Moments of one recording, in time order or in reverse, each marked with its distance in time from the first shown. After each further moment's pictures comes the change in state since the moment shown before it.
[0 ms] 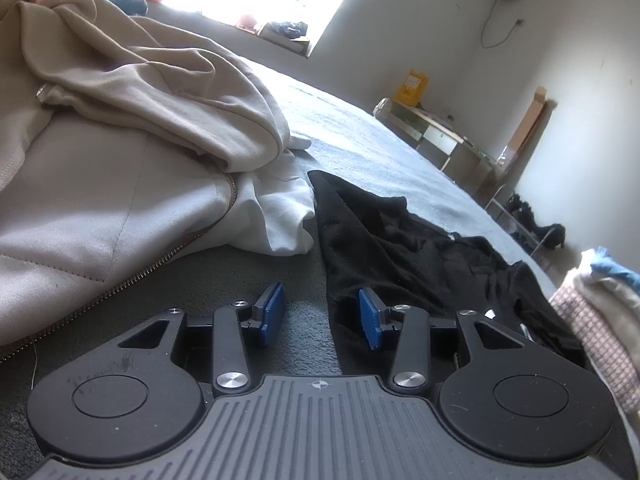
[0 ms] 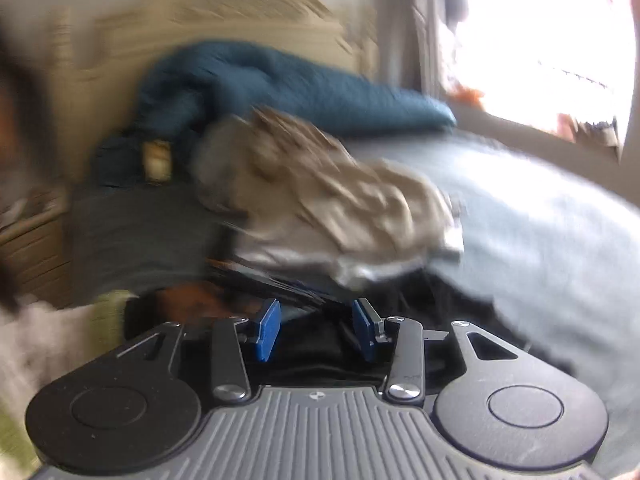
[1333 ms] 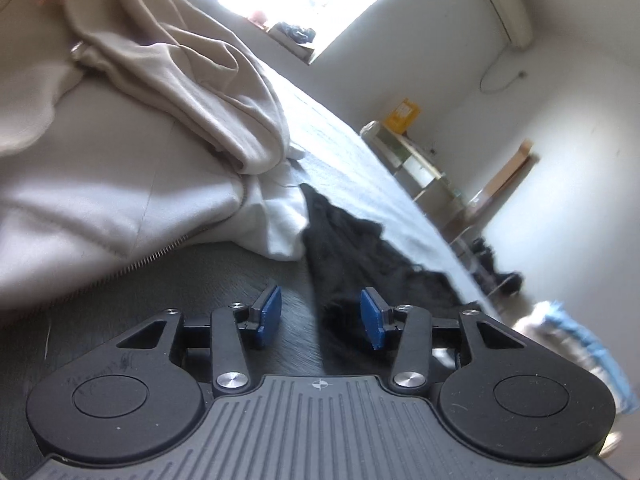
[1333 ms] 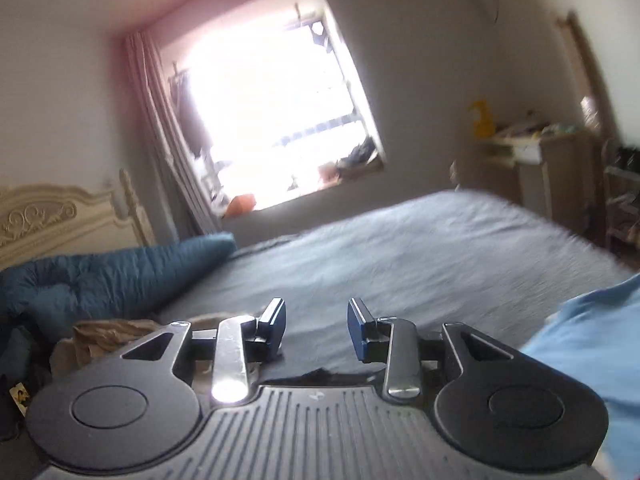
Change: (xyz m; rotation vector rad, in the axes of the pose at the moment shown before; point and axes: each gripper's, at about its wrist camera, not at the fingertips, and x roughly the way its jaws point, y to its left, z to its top) left arm -0.035 0.022 0.007 -0.240 -0.026 -0.138; right arm -0.269 -0.002 -0.058 0.504 -0.543 -0.570
